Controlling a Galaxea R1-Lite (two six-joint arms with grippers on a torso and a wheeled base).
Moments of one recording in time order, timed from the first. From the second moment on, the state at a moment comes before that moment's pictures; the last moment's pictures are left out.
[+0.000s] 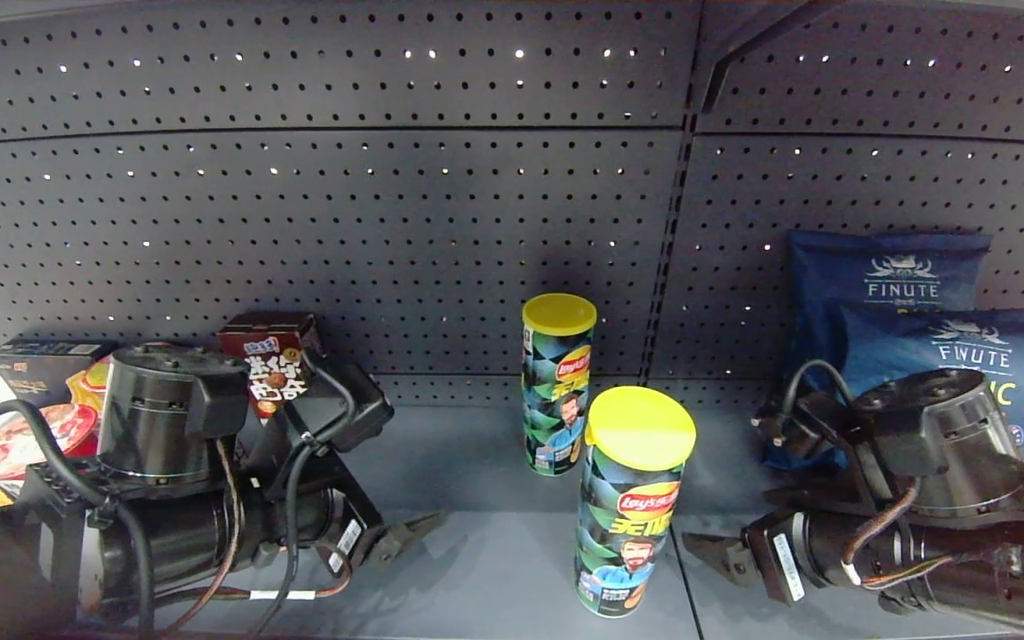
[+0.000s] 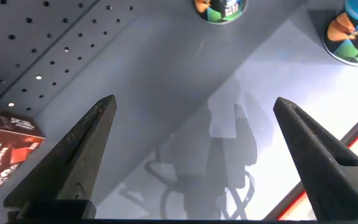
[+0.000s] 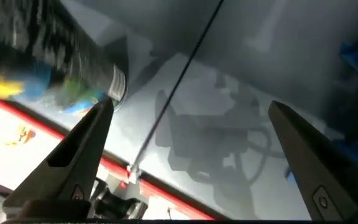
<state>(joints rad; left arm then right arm) -0.46 1.56 -0.59 -0.44 -0.12 0.34 0.69 1.51 -0.68 -0.16 -0.18 0.15</state>
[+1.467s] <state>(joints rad) -0.46 1.56 -0.58 -0.44 -0.13 0.34 0.78 1.66 -0.80 -0.16 -0.18 0.15</state>
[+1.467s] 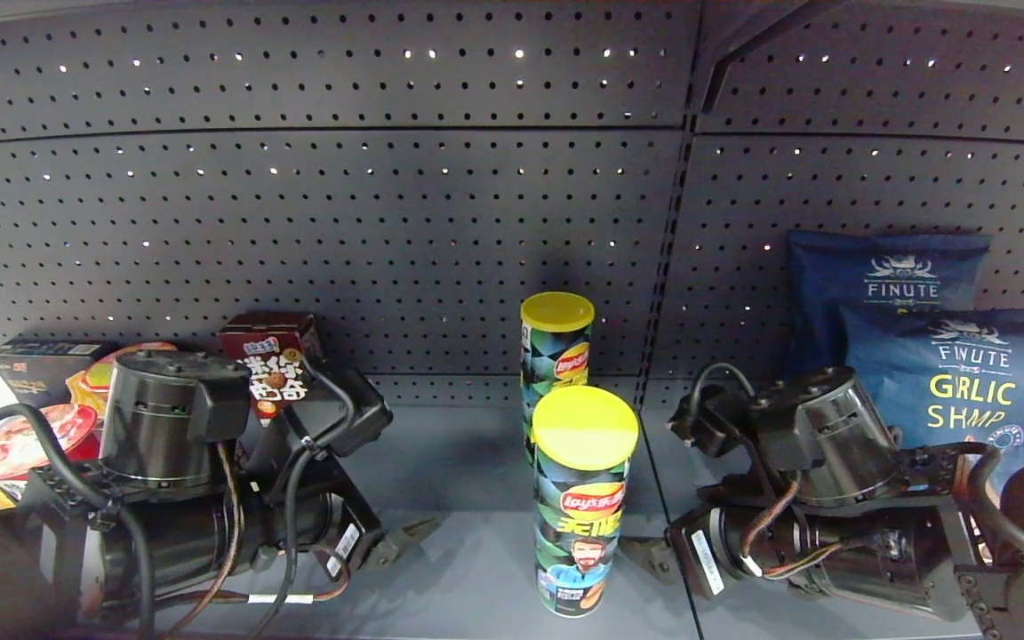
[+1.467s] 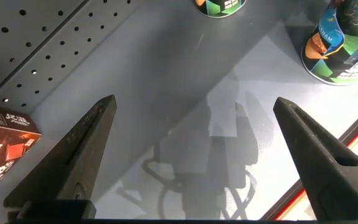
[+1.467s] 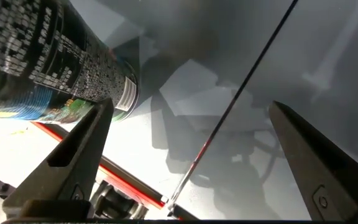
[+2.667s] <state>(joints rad) -0.46 1.56 -0.55 -0.44 -0.13 0.34 0.80 1.67 -0.80 -0.20 -0.18 0.15</state>
